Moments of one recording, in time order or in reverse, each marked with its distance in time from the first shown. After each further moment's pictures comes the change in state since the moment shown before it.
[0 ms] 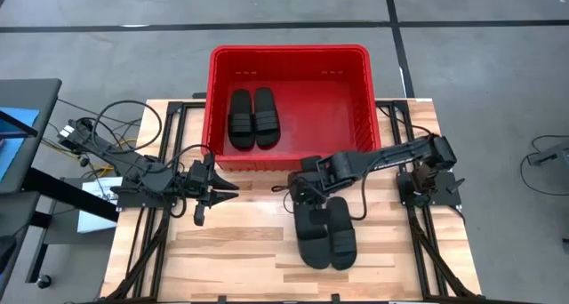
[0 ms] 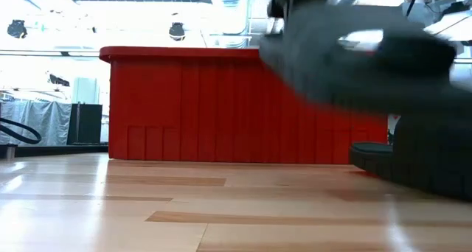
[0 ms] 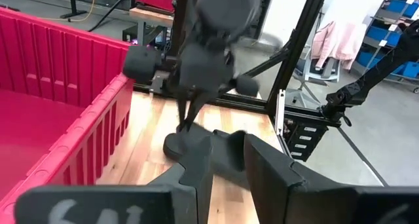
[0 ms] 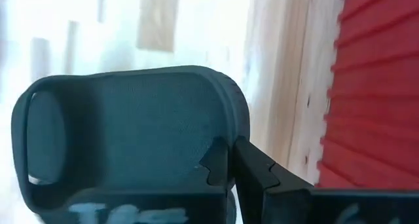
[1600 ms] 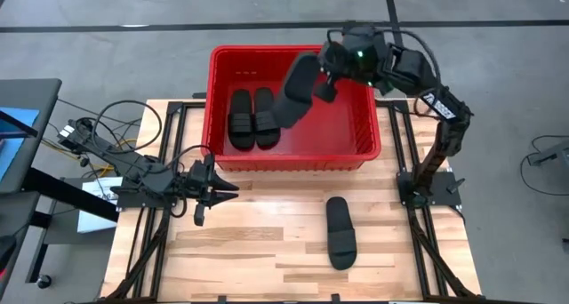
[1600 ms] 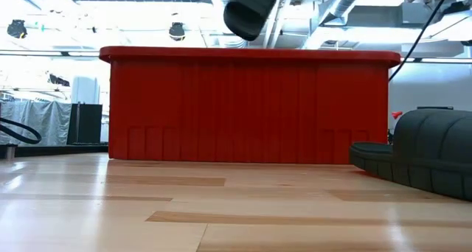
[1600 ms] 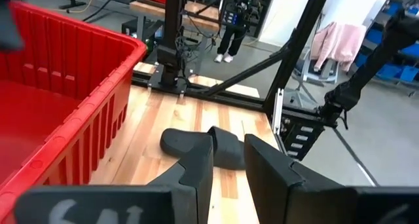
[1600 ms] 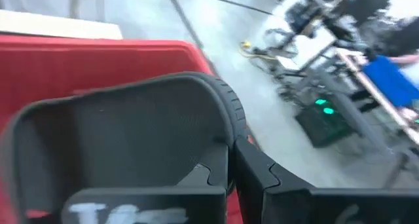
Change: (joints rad) left arm 0.000 0.000 0.000 -0.014 0.005 -0.042; right arm -0.521 -0.100 0.621 0.051 0.381 -0.429
